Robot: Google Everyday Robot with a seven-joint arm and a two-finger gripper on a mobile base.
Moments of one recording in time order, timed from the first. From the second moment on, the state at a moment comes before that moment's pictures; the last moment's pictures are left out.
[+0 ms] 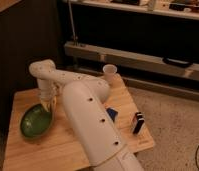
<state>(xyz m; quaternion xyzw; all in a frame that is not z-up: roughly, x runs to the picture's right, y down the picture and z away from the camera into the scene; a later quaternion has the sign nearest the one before) -0.286 0.110 0.862 -0.17 -0.49 -0.79 0.33</state>
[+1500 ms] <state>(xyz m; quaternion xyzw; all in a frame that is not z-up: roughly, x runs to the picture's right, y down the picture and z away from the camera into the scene) -0.206 0.188 0.812 -0.19 -0.52 -0.78 0.31</state>
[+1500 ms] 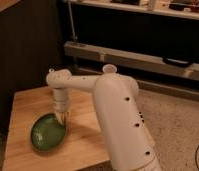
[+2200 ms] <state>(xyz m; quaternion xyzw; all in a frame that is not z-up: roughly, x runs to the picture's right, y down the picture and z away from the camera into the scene) -0.253 0.204 0.793 -0.18 -0.51 -0.80 0.25</state>
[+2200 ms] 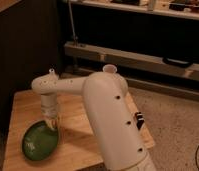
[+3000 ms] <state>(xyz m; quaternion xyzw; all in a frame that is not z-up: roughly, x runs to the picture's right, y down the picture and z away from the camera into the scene) -0.310 0.164 0.823 -0.18 -0.50 -0.81 0.24</state>
